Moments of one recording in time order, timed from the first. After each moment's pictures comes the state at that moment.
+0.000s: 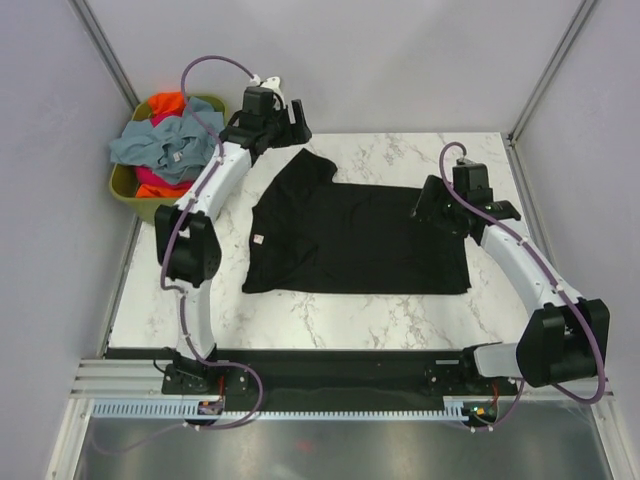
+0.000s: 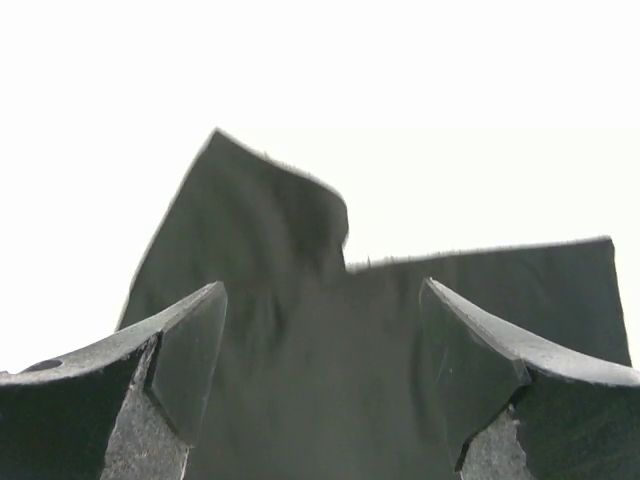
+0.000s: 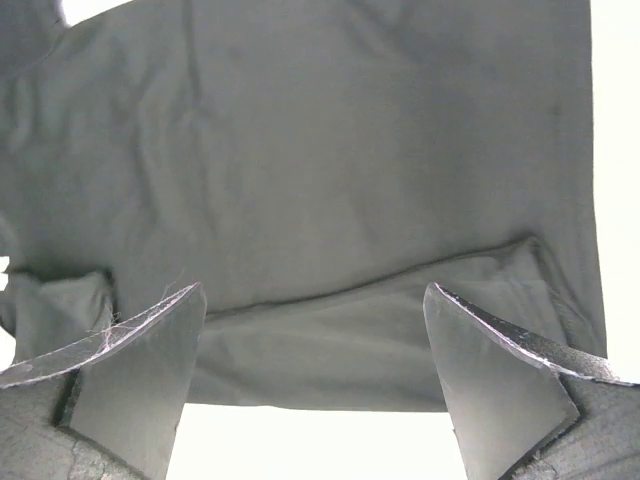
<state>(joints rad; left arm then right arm) -0.31 1.98 1.88 -0.42 0.08 -0.35 0.15 1.34 1.07 -0.54 0.00 0.53</state>
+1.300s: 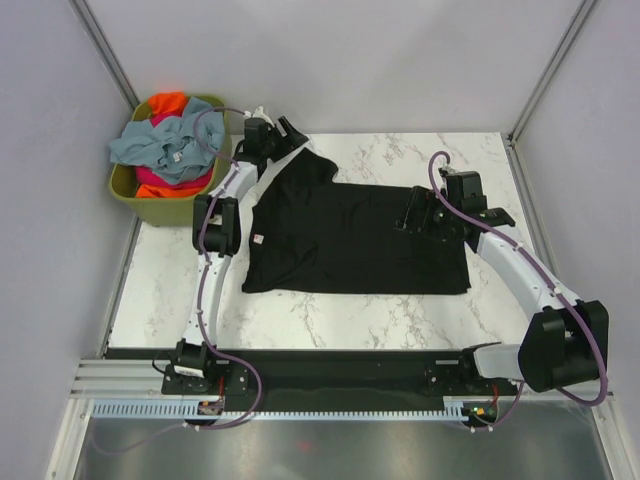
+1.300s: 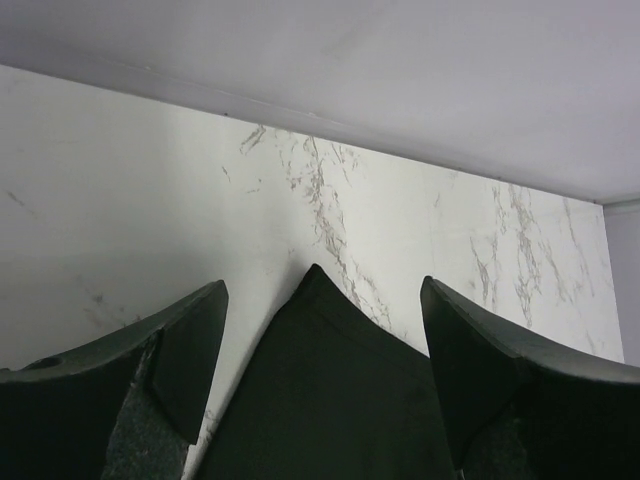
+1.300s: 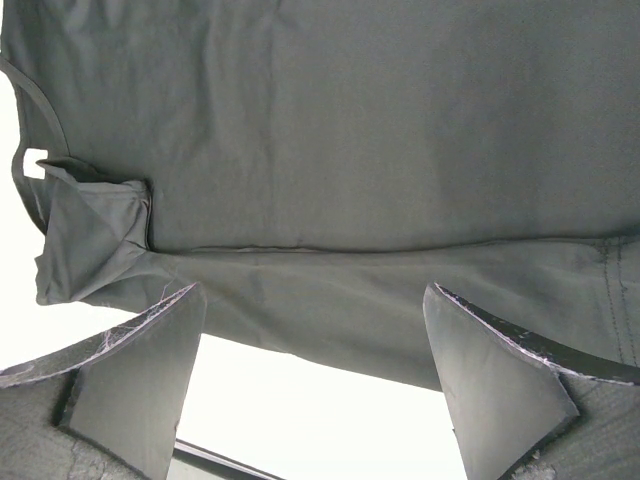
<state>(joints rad) -0.16 2.79 2.40 0.04 0.32 -0.69 0.19 1.32 1.01 -0.51 -0.21 0.47</state>
